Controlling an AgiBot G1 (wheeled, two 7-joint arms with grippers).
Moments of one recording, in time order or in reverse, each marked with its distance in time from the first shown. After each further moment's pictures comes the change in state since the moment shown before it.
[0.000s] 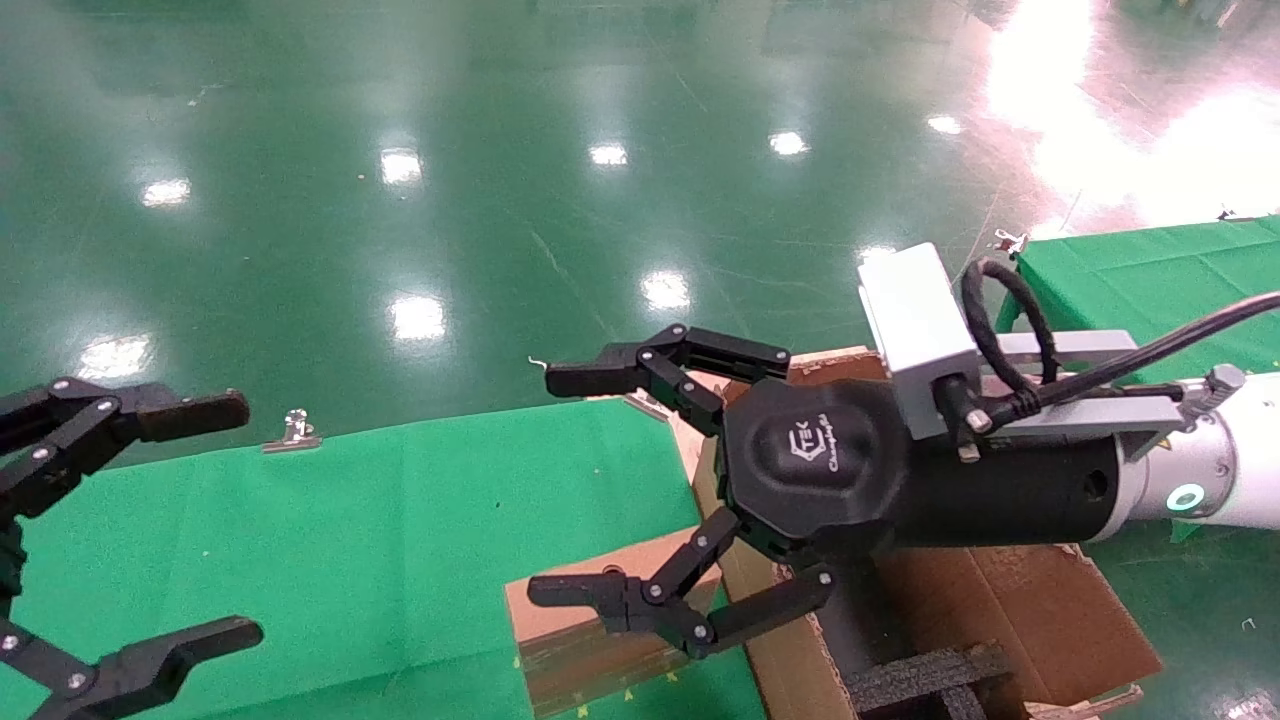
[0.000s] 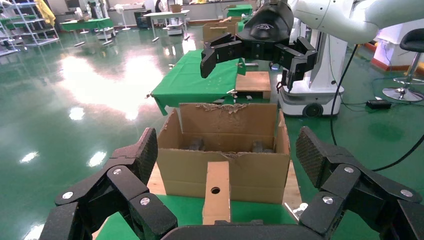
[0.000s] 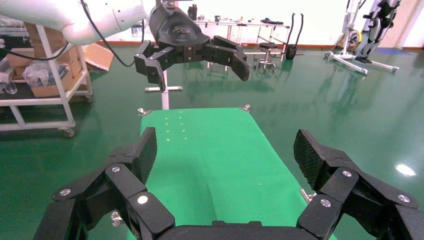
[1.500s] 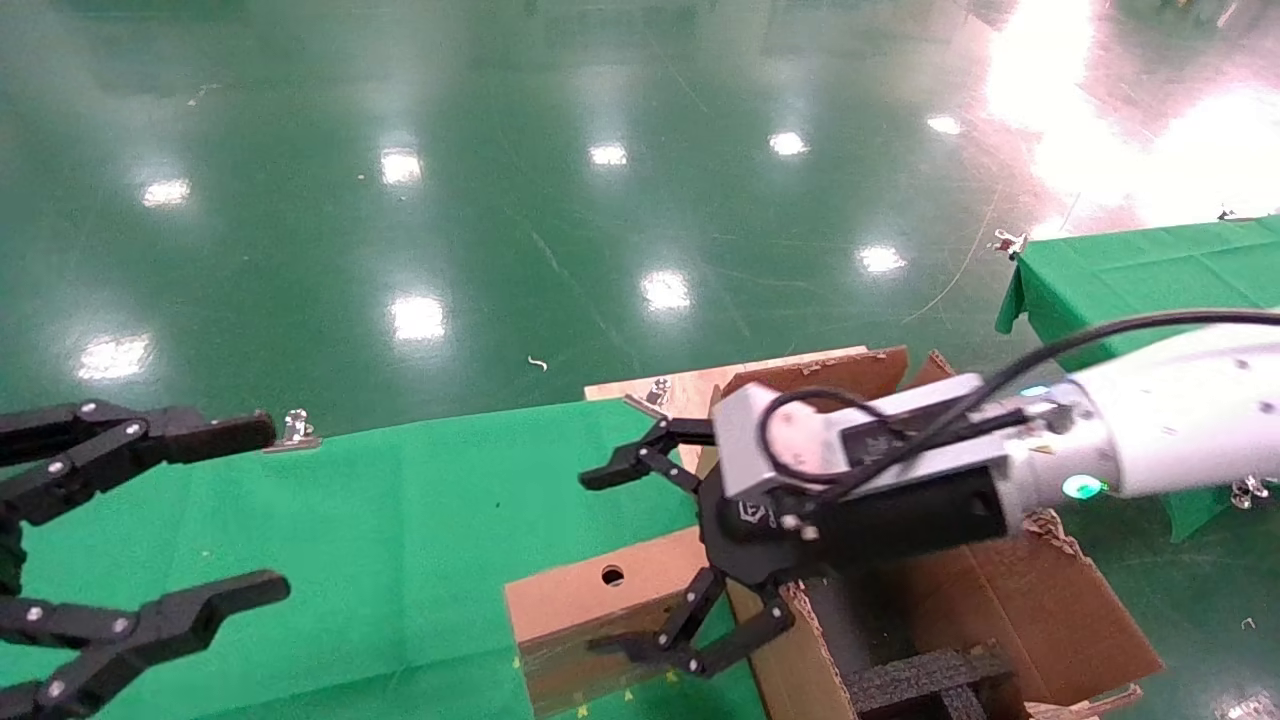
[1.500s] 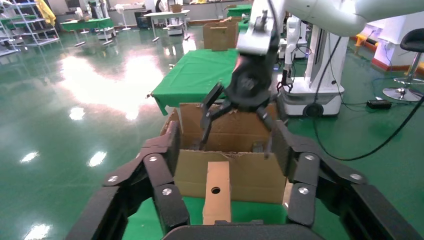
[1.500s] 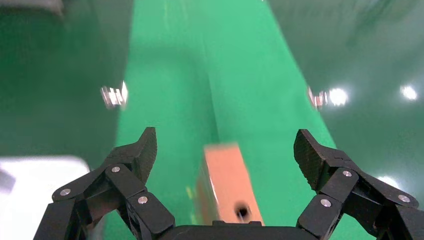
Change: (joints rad) left arm 0.000 0.000 0.001 0.001 0.000 0.000 0.001; right arm 0.228 -0.064 -0.203 -0.029 -0.409 -0.064 0.028
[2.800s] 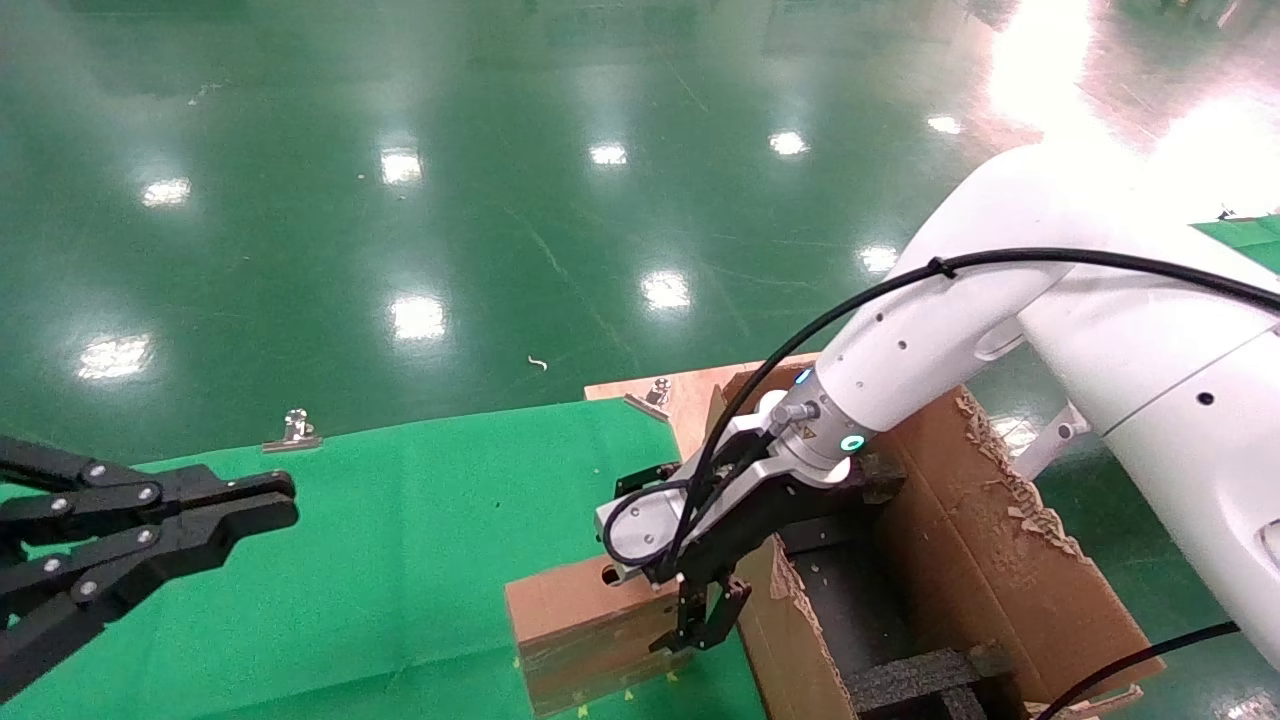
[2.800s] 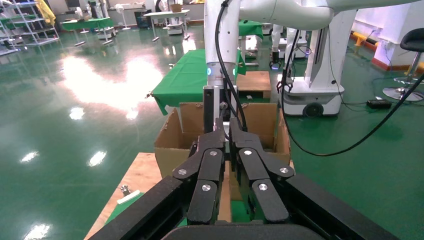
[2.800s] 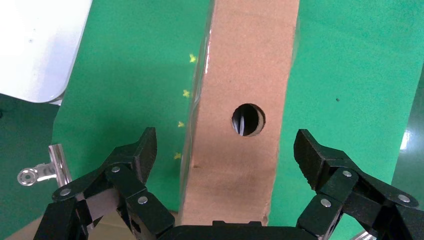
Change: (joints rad) left arm 0.000 -0.001 0.001 0.000 0.000 -0.001 0.001; right arm 0.352 -0.338 -0.497 -0.316 -0.469 -0.013 -0.236
